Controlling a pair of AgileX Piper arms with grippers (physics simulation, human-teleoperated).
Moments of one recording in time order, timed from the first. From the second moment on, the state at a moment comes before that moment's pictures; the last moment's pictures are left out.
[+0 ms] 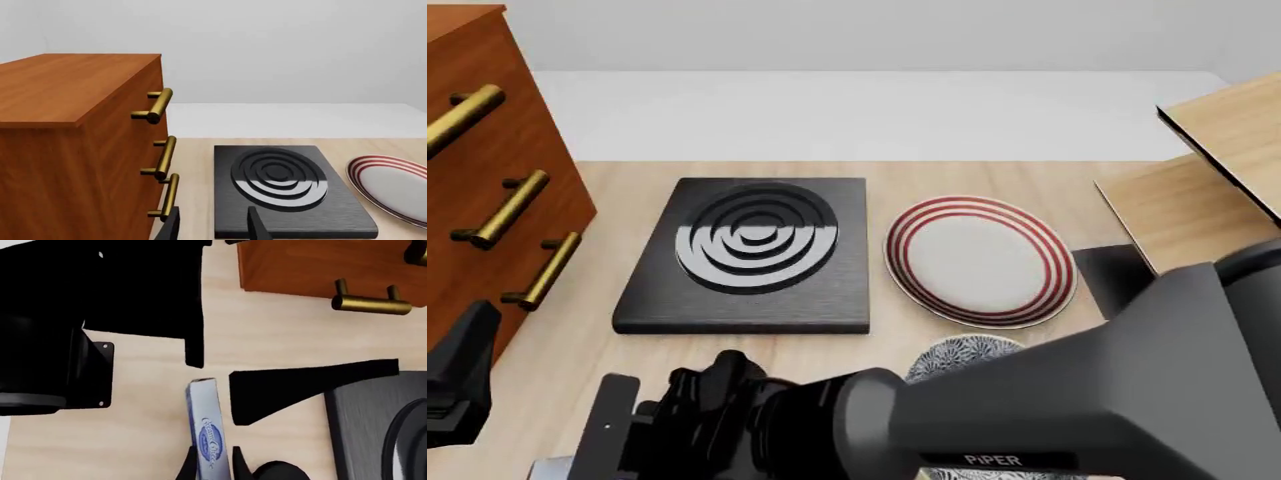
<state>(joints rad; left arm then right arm) 0.00 0.01 0.00 -0.01 0.00 1.29 2.04 -1.23 0.04 -0.21</state>
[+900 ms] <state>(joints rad) 0.00 0.01 0.00 -0.01 0.00 1.30 1.71 -1.00 0.12 -0.26</state>
